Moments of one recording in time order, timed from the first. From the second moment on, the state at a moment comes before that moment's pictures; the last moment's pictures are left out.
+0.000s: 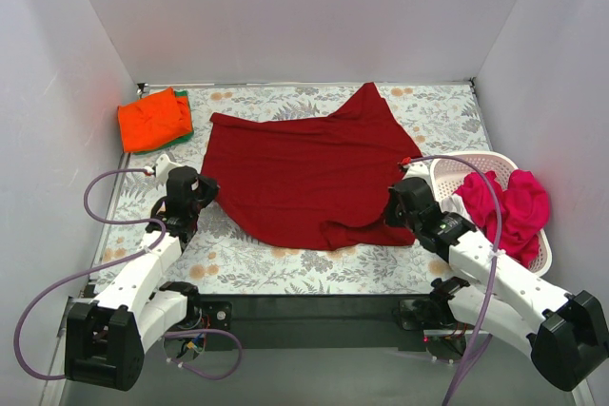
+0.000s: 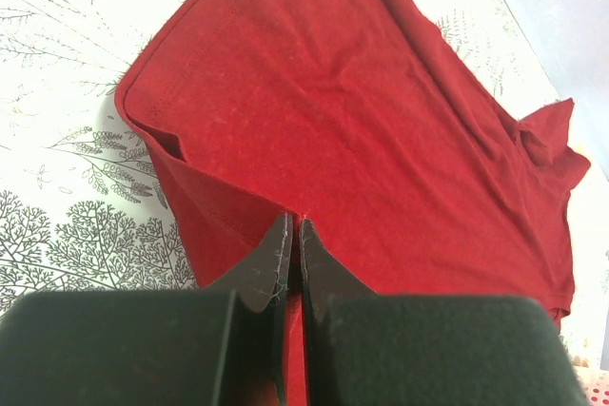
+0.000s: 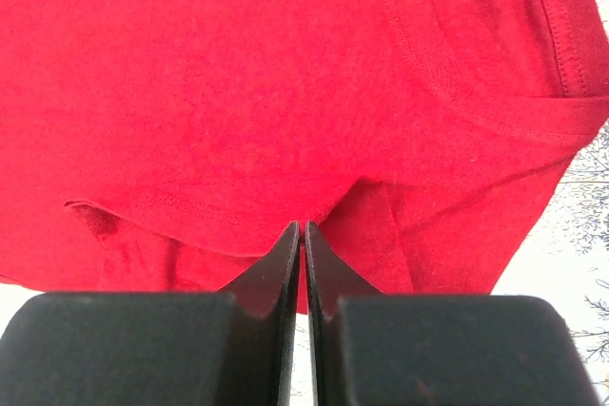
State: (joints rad) left arm -0.17 0.96 0.48 -0.03 -0.23 -0.87; right arm 0.61 0.91 0.53 -0.35 0.25 0.51
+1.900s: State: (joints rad) left arm -0.17 0.97 0.48 -0.03 -0.23 -0.87; right arm 0.58 1.09 0.43 -0.21 0.14 0.52
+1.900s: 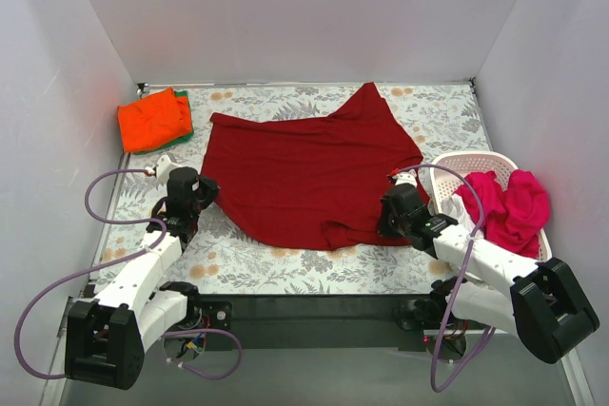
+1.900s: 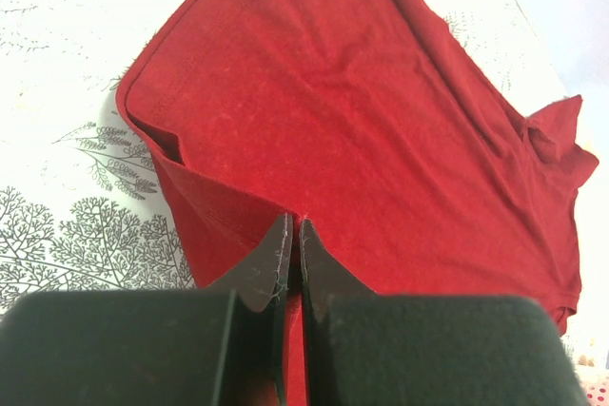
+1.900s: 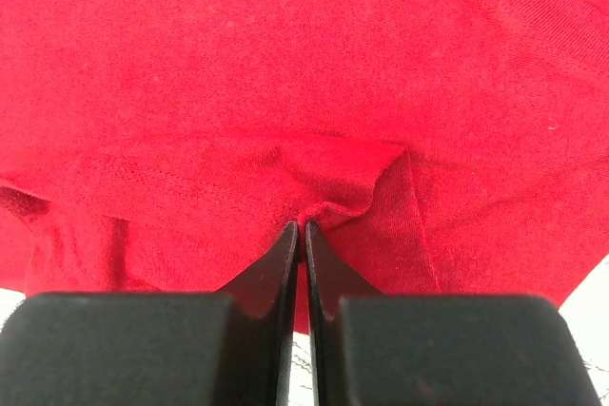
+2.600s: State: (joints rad) left arm -0.17 0.97 0.47 -0.03 -0.23 -0.87; right arm 0.55 0.97 0.55 -0.23 0.22 0.41
